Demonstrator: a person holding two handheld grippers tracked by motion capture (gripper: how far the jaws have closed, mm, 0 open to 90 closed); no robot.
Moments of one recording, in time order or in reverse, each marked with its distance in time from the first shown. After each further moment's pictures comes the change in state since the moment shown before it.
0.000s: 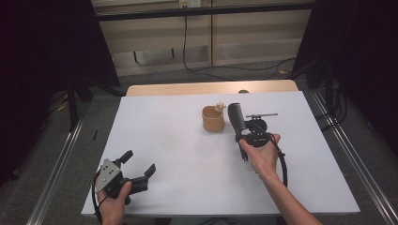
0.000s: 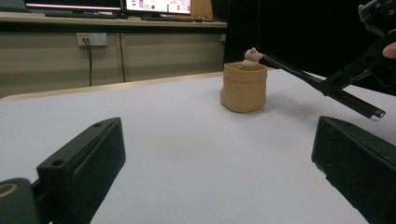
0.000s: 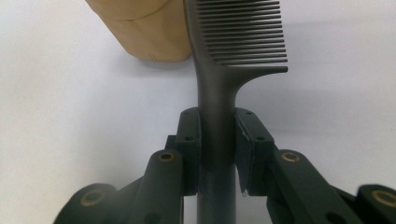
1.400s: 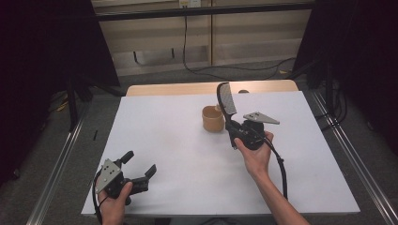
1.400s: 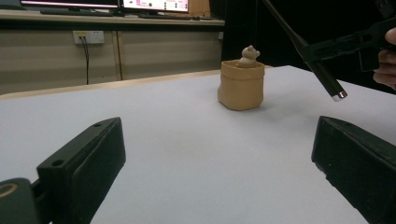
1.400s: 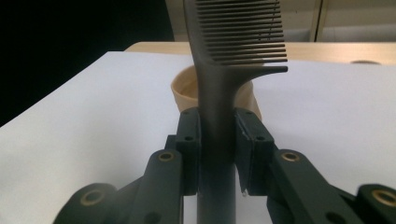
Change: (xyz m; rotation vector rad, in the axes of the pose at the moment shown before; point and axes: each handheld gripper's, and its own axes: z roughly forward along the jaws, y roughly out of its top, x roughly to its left) left arm -0.001 0.000 0.001 0.007 -0.011 0.000; right arm 0.012 -0.005 0.001 -0.434 0.193 -0.176
